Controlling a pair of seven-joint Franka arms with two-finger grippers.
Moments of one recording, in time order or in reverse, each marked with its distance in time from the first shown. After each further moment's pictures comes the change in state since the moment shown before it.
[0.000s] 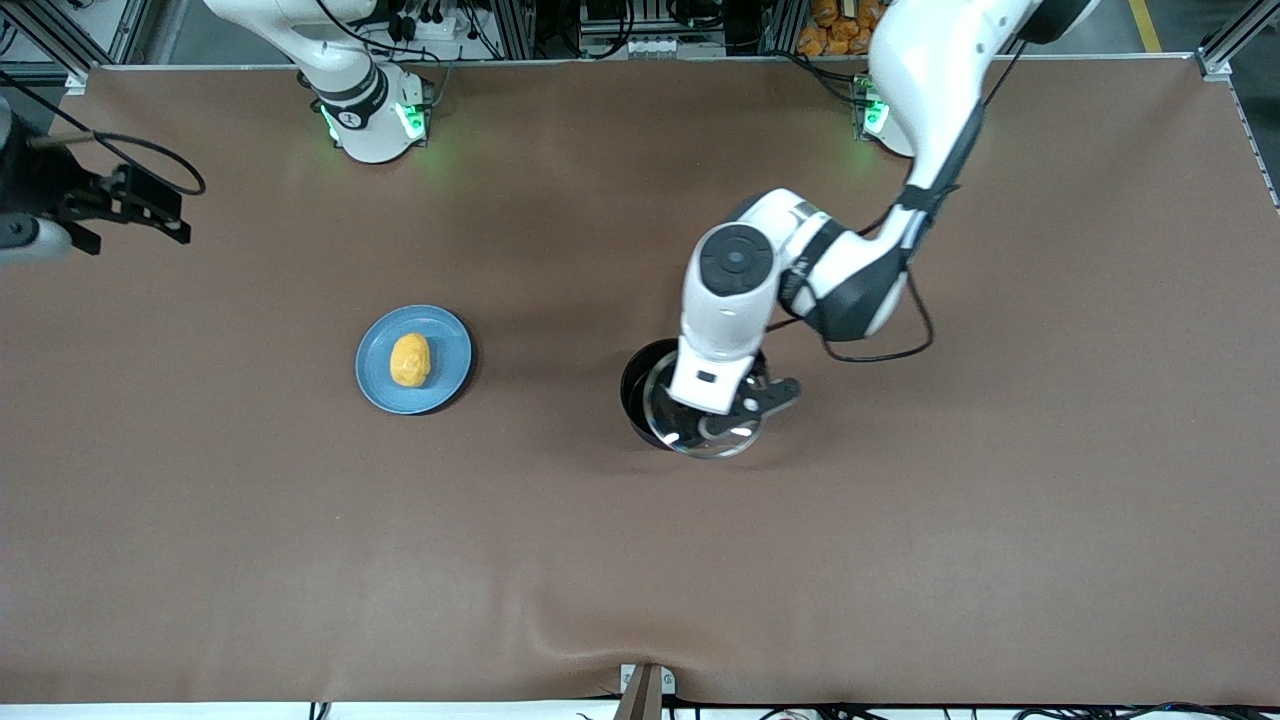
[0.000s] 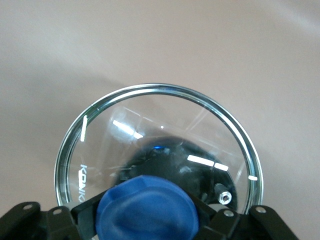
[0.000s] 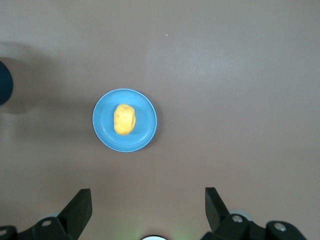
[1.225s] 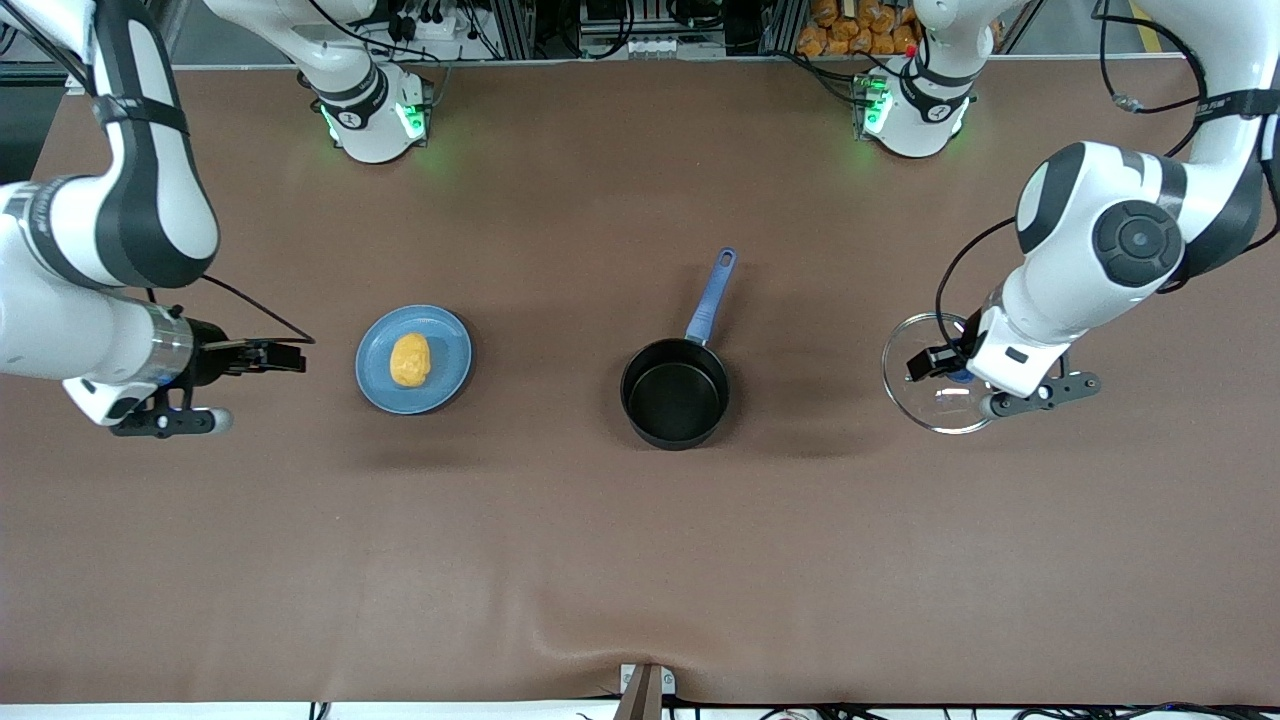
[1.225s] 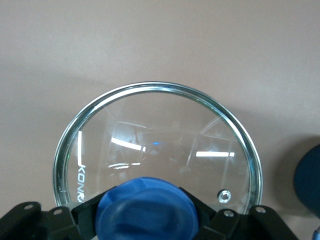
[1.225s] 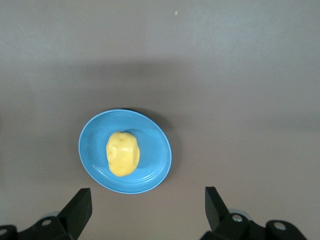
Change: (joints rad) left arm 0.885 -0.384 -0.477 -0.532 -0.026 0.008 0.610; right arm -0.007 0.285 0.002 -0.175 0.087 0.328 0.058
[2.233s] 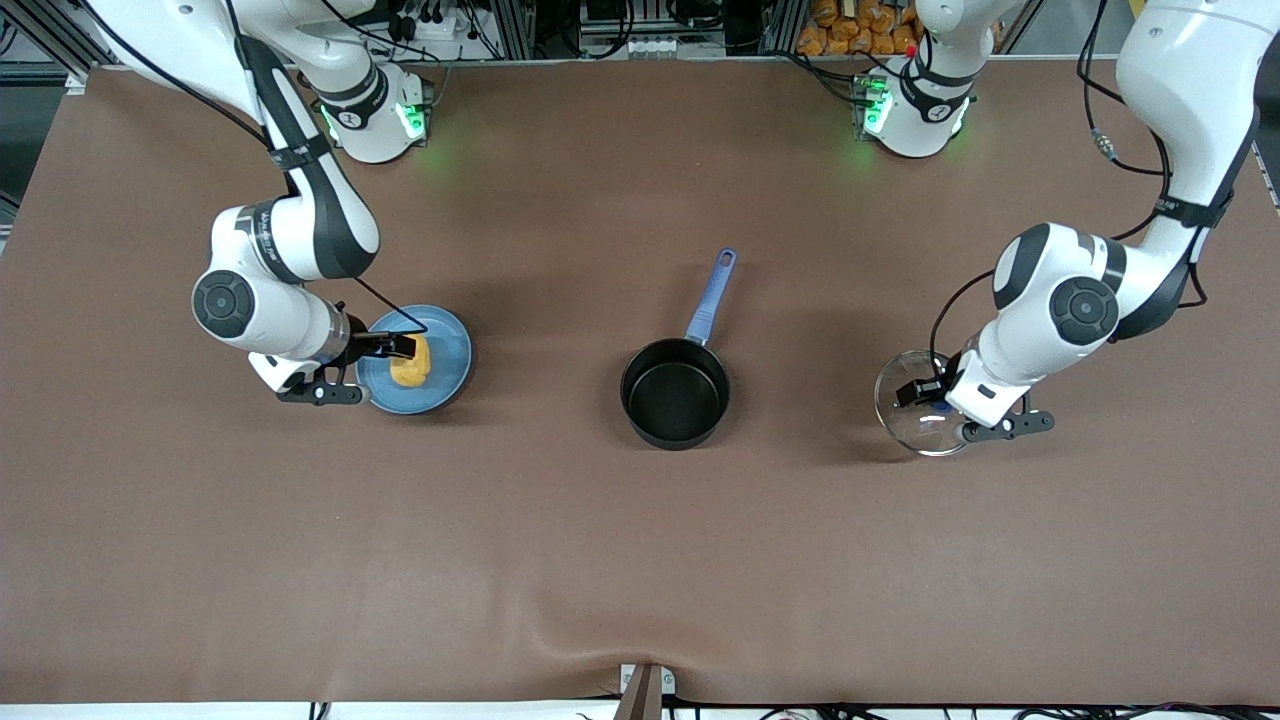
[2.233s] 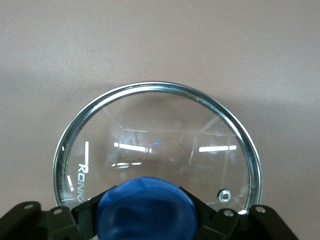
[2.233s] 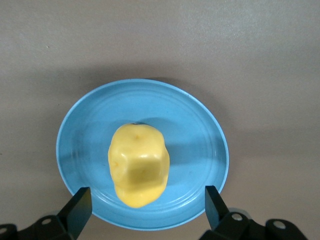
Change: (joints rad) left arm 0.069 0.242 0.036 -0.129 0.226 0.329 0.010; right arm 0.146 -0.003 0.011 -0.421 0.005 0.446 0.174
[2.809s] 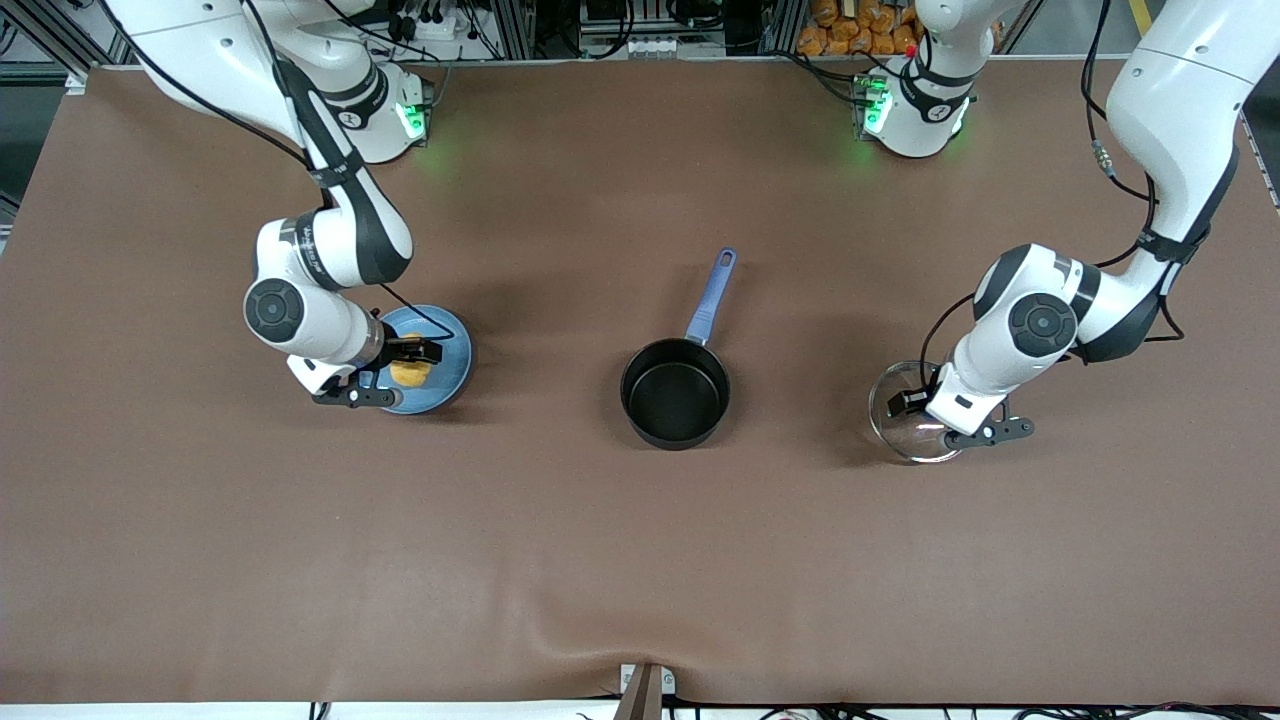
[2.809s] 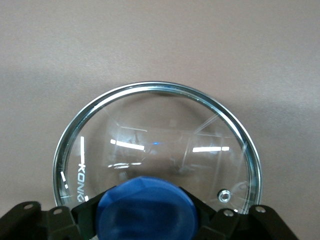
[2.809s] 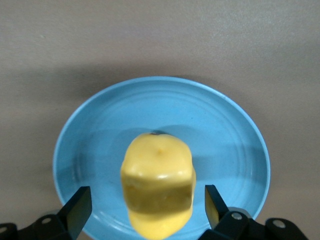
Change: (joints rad) left arm -0.019 0.078 -0.001 0.011 0.174 0.017 -0.160; right arm 0.051 0.080 0.000 -0.024 -0.003 0.120 0.044
